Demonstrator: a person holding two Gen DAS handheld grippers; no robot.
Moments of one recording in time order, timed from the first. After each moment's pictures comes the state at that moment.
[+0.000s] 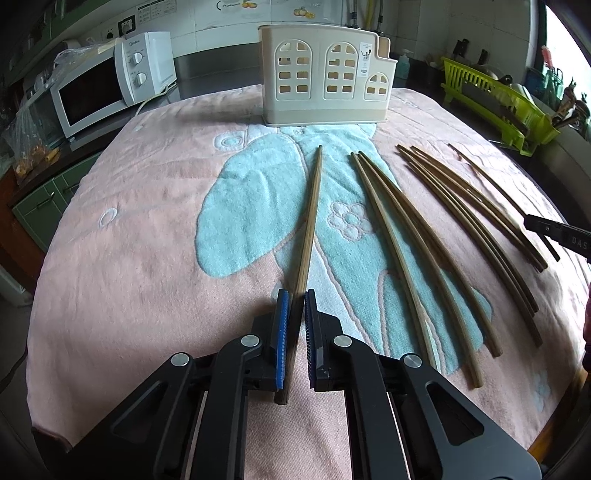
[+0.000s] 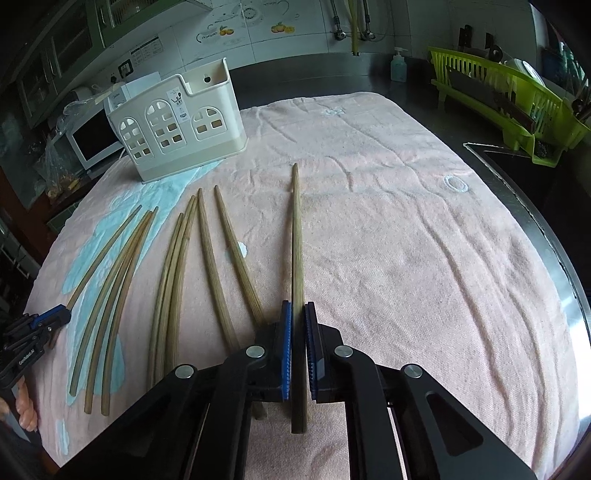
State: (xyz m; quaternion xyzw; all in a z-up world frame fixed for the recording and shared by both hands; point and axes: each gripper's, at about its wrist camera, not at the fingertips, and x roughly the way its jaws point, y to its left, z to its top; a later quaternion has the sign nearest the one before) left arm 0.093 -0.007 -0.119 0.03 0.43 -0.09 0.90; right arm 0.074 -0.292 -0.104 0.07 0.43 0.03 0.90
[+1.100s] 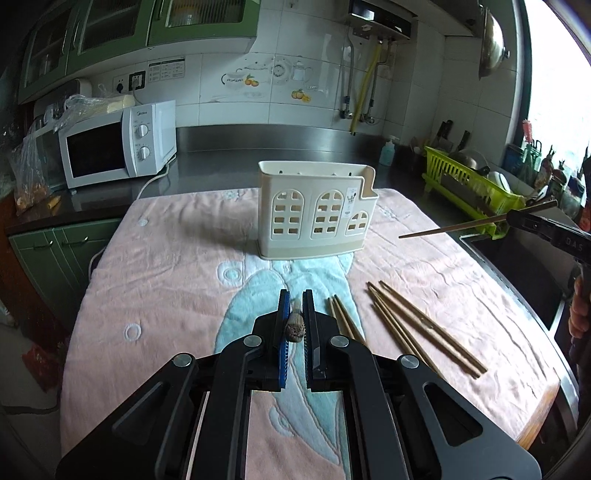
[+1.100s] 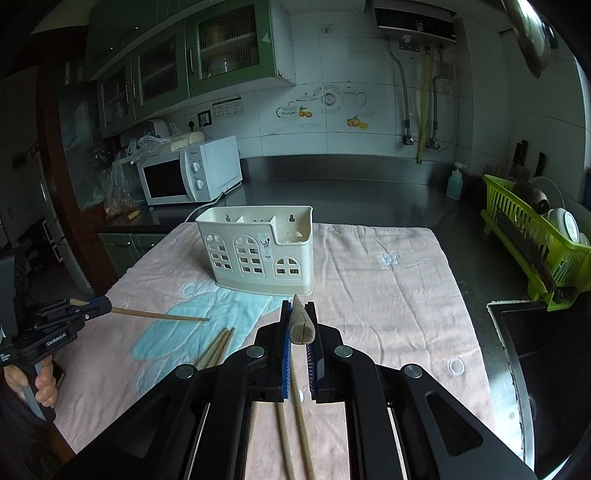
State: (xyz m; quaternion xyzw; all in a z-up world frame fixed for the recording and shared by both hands) left arm 0.114 0.002 0.000 -0.02 0.30 -0.12 0.94; right arm 0.108 -0.274 0.059 0.01 0.30 0.15 0.94
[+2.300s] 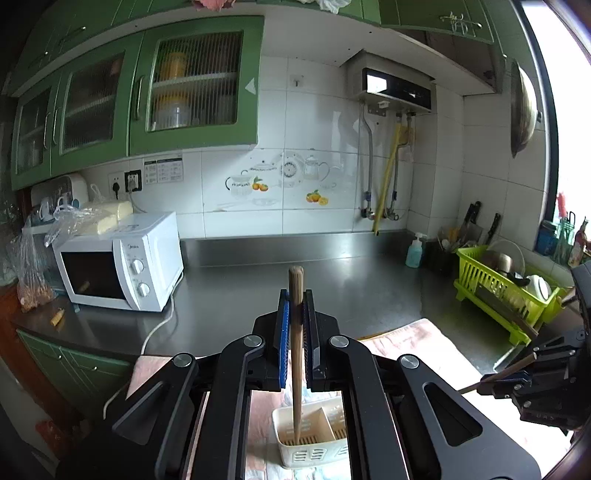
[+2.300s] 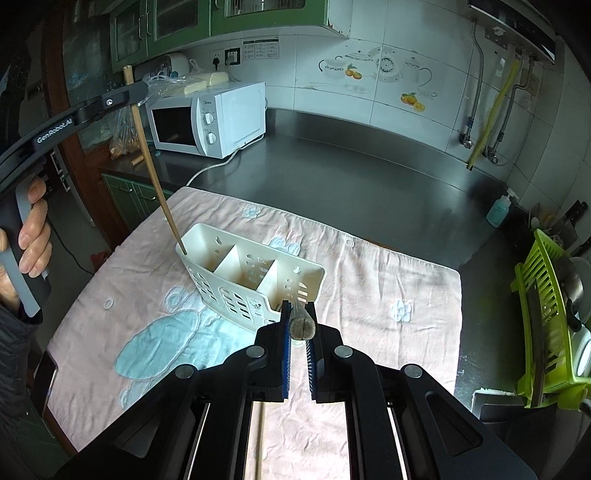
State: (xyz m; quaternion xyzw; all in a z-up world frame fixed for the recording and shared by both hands) left arm 0.307 -0.037 0.167 0.00 0.17 -0.08 0.98; right arm 0.287 -0.229 0.110 -0.10 0.42 0.19 0.88
